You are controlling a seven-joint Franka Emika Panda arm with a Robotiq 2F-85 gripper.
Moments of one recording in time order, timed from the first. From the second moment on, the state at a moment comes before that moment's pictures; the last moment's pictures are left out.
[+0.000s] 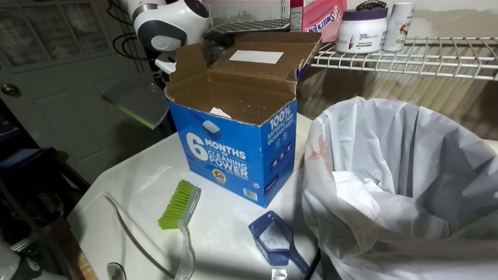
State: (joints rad) arm 0.04 0.17 0.02 -1.96 0.78 1.99 1.67
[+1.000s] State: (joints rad) arm 0.04 0.18 0.02 -1.96 0.78 1.99 1.70
